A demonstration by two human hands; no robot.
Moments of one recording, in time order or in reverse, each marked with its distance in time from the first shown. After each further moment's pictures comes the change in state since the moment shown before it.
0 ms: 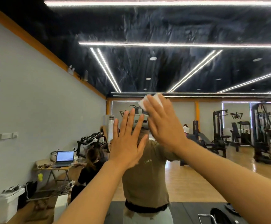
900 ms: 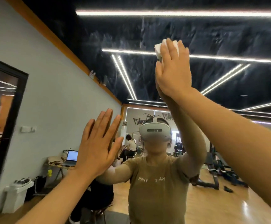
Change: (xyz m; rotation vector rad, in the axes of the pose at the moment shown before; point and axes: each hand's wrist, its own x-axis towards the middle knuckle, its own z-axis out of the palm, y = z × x) left_hand -0.012 -0.070 -0.017 0.204 0.171 -0.085; right_hand 0.166 0.032 -0.015 -0.118 0.115 0.162
